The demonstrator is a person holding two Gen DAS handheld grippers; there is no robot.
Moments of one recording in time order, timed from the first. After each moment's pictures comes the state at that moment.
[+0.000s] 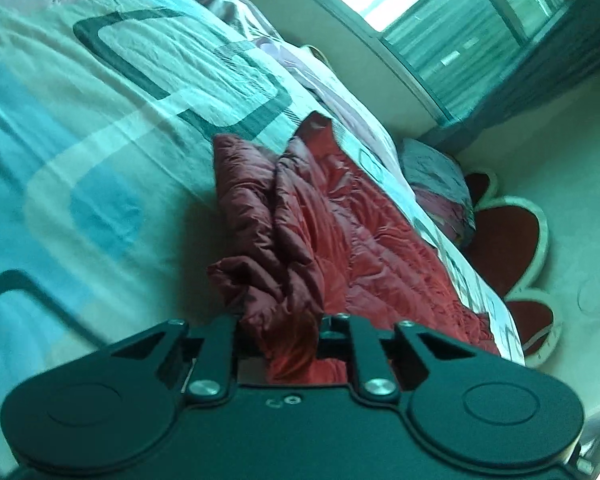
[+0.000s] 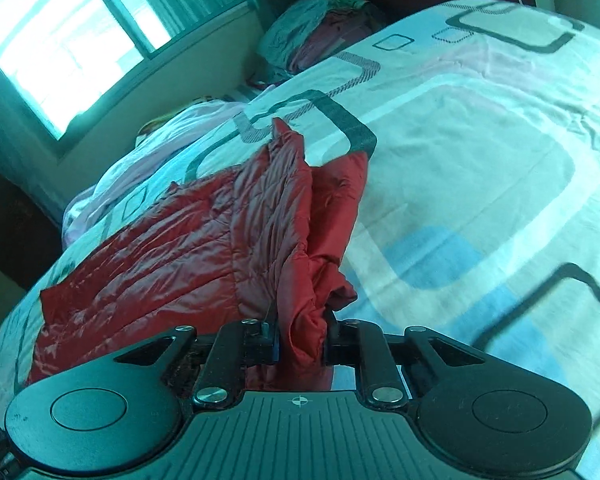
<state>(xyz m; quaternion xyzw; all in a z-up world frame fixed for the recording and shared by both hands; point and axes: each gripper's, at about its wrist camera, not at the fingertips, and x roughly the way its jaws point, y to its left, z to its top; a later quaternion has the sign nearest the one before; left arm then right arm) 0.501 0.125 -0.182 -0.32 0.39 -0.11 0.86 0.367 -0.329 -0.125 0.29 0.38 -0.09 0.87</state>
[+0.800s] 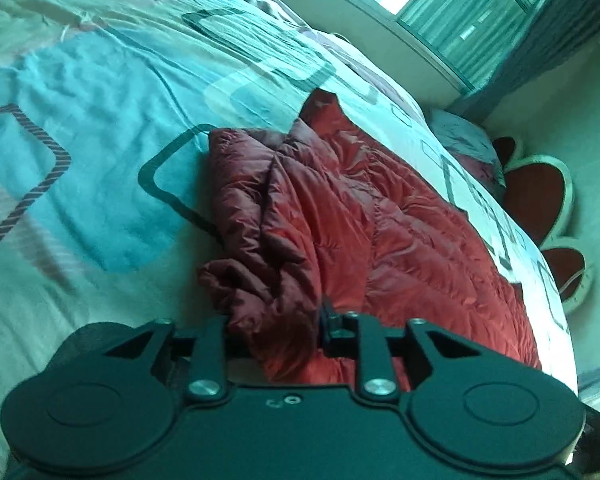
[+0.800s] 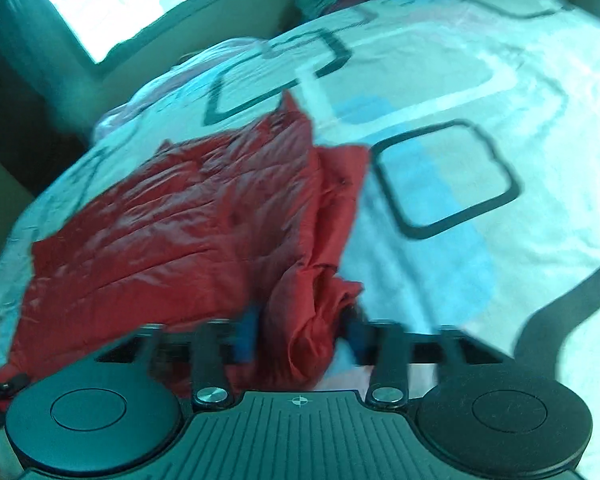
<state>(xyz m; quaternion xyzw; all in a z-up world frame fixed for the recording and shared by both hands) 0.427 0.134 -0.182 -0.26 0.41 -0.05 0.87 0.229 -0.319 -0.126 0.22 0.41 -0.05 0.88</state>
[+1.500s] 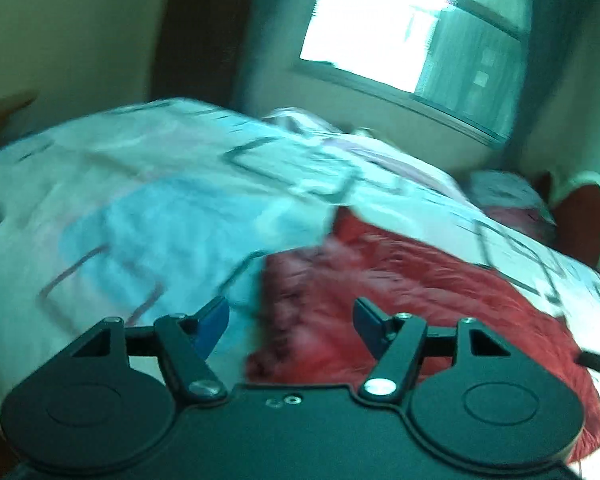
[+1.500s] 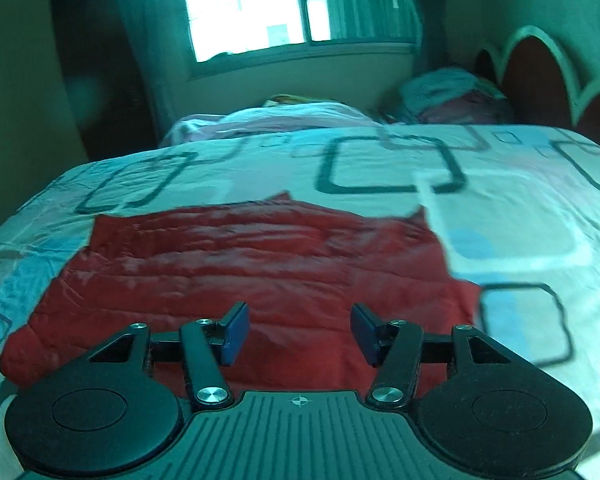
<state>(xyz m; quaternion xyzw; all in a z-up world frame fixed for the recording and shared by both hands) 0.385 0.100 -0.111 -0.13 0.28 0.05 0.95 0.259 -0.216 -0.096 0.07 0.33 0.07 0.94</state>
